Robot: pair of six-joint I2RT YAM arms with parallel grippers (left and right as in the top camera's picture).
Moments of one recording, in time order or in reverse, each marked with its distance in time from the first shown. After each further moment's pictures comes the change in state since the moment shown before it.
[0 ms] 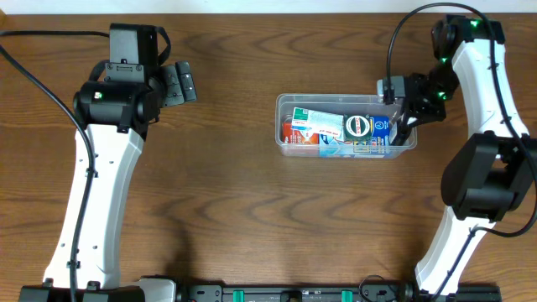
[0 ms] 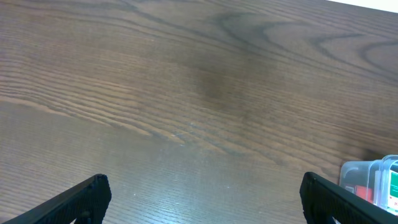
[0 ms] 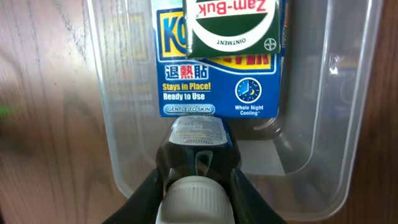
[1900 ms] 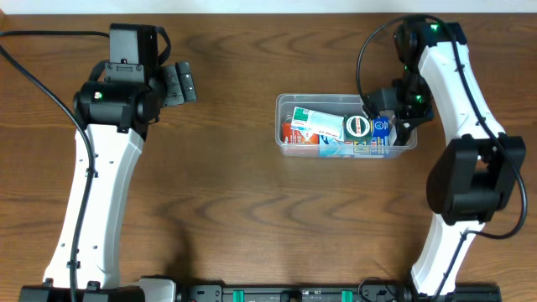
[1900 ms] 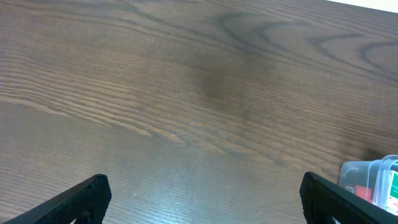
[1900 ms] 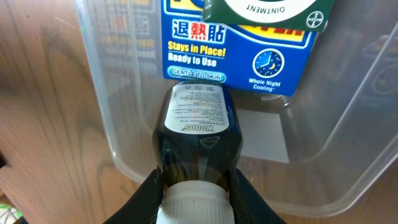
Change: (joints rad) left arm 0.000 0.000 0.000 0.000 0.000 0.000; right arm 0.142 -0.040 -0.090 0.065 0.333 0.037
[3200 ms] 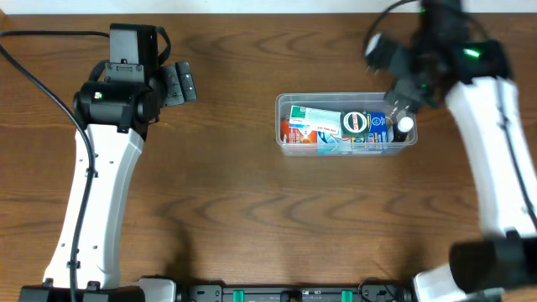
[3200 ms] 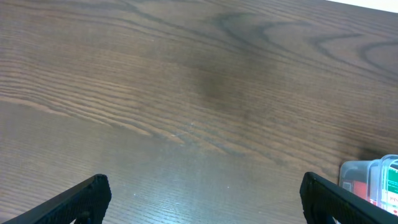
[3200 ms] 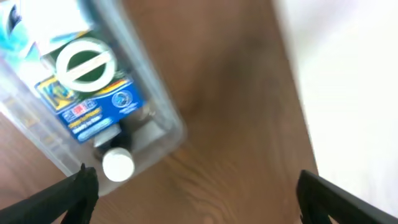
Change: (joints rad) left arm 0.000 0.000 0.000 0.000 0.000 0.000; right arm 0.027 -0.423 -0.109 0.382 -0.071 0.537
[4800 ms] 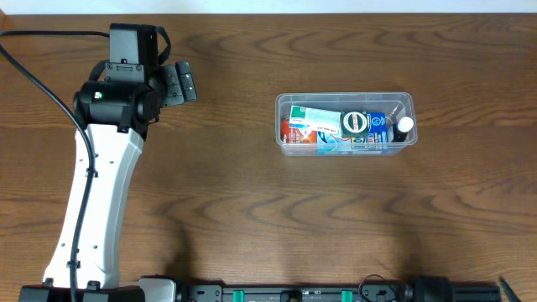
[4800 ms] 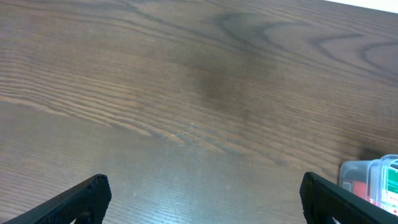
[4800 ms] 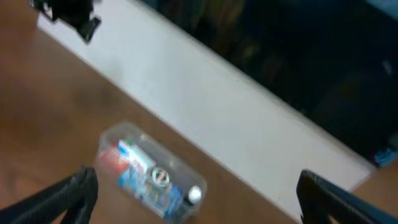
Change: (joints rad) left arm 0.000 0.000 0.000 0.000 0.000 0.000; right arm -0.159 -1.575 -0.454 -0.076 -0.478 0.492
